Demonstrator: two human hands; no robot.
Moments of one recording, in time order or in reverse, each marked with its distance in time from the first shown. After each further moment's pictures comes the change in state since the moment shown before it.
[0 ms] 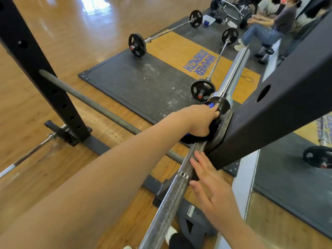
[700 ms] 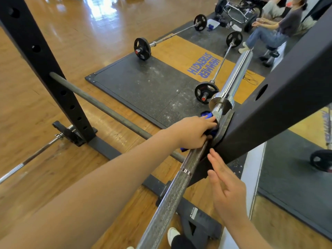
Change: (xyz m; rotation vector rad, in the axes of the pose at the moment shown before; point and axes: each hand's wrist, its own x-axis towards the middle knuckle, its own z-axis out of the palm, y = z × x) left_hand -0.033 0.004 0.027 -0.230 0.100 0.033; right_hand -0.006 0.010 -0.004 0.157 0.306 0.037
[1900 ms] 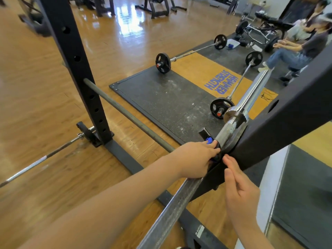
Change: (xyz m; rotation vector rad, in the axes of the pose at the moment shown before) left_hand -0.056 0.027 0.017 0.126 0.025 -0.086; right_hand 0.008 -0.011 -0.002 0.120 0.104 0.135
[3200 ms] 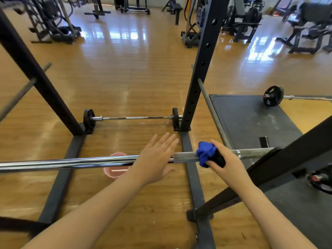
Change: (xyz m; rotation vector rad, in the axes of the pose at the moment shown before) left_hand -0.234 0.152 0.076 0.321 0.330 -1.049; right_hand -0.010 -0.054 -0.010 -0.010 -1.097 -0.545
